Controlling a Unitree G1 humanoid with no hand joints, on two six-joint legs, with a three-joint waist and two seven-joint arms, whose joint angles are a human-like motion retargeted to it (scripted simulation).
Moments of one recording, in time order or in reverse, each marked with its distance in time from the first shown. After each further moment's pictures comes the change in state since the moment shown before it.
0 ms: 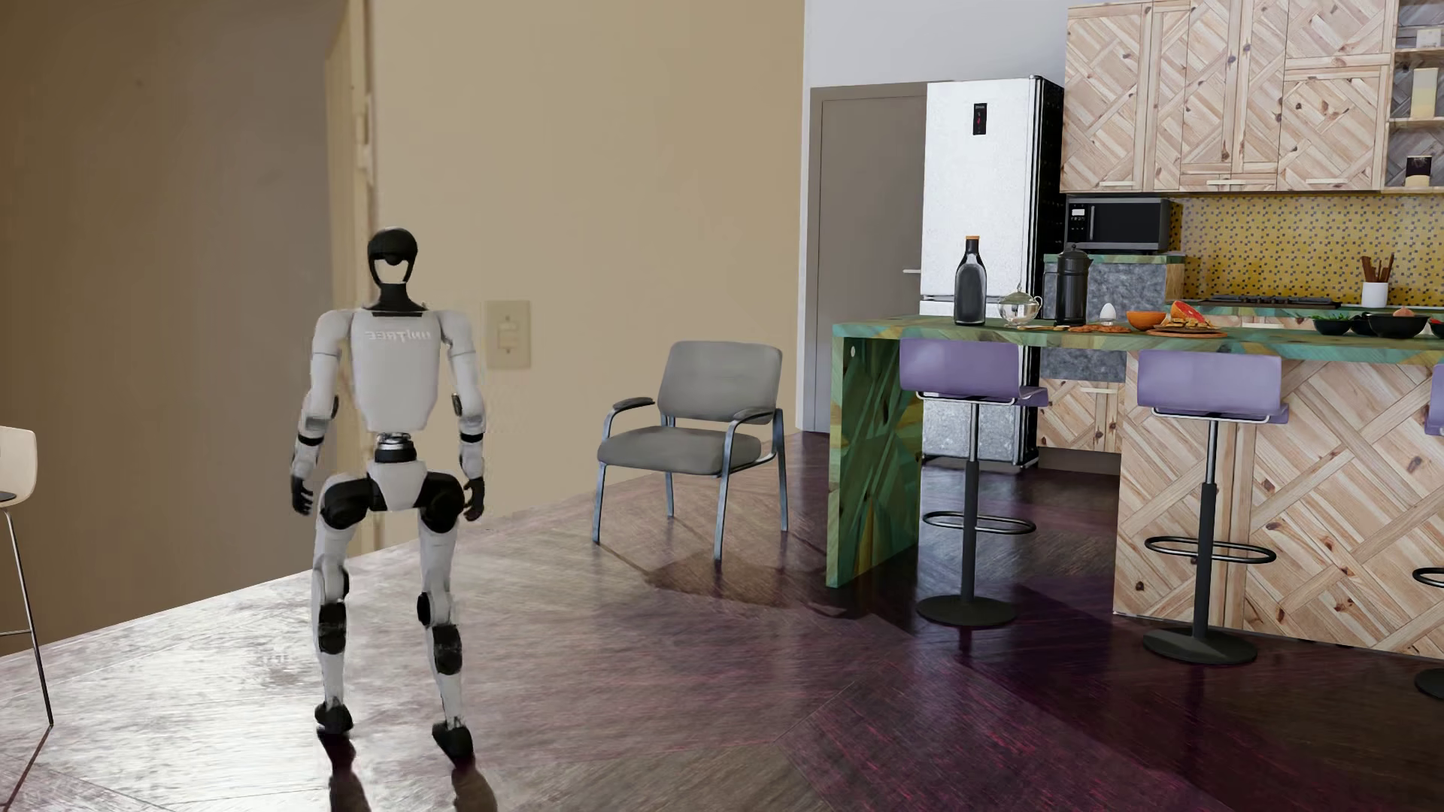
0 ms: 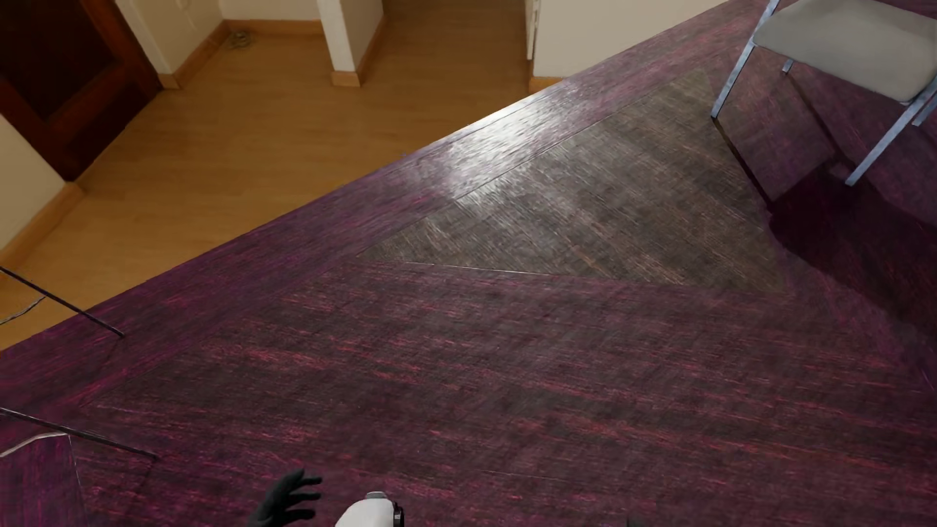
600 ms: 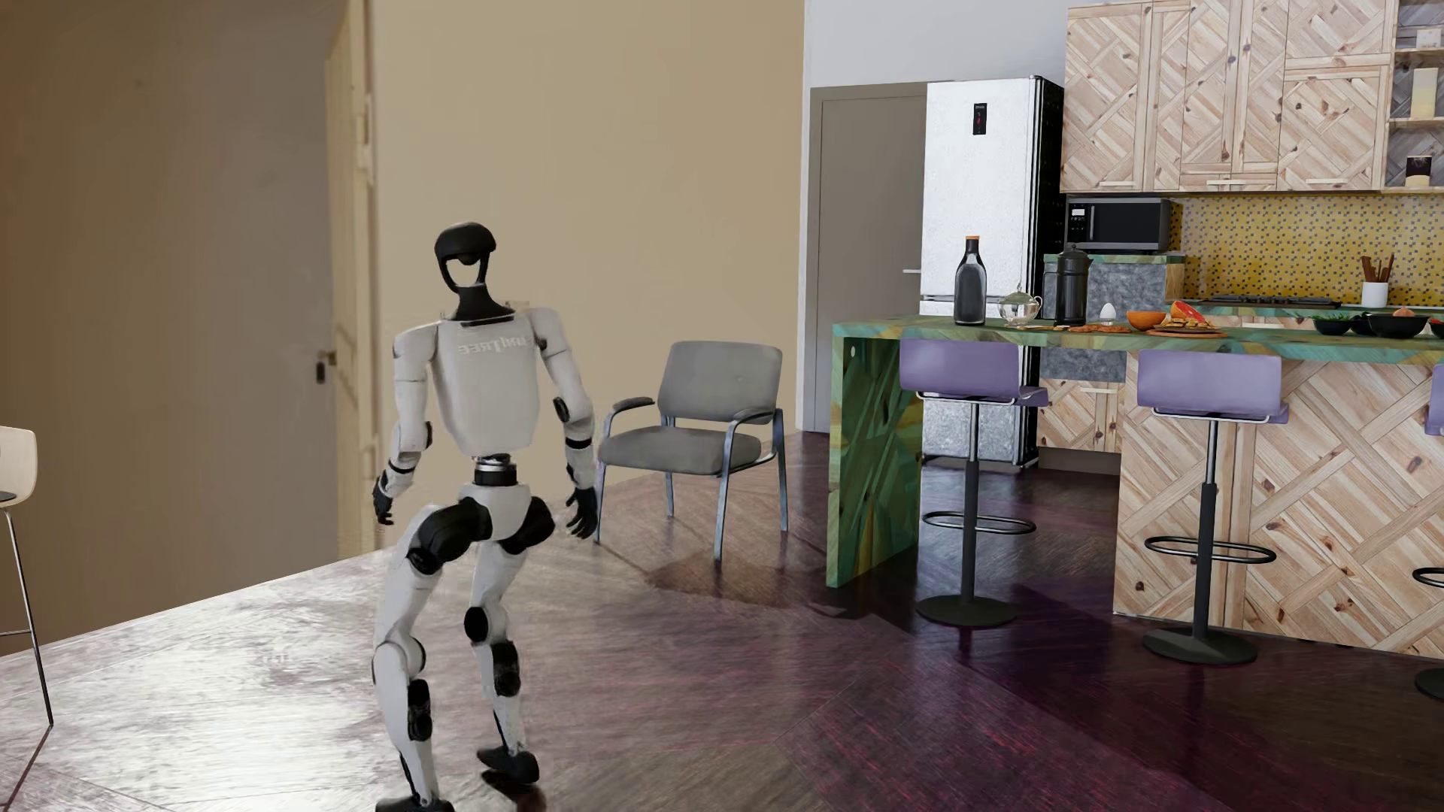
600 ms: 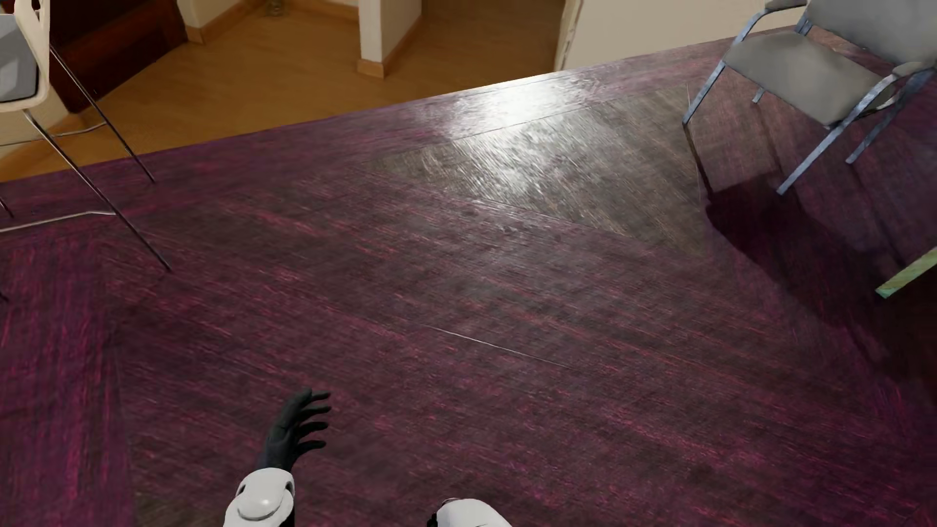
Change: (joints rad) body 0.326 -0.286 -0.252 0.085 -0.098 -0.209 0.187 -0.054 0.003 -0.292 0.157 -0.168 0.071 -0.007 0.103 0.005 0.004 0.110 0.019 -0.090 -0.058 -0.075 -0.017 -0.160 -0.088 0.019 0.070 0.183 0.151
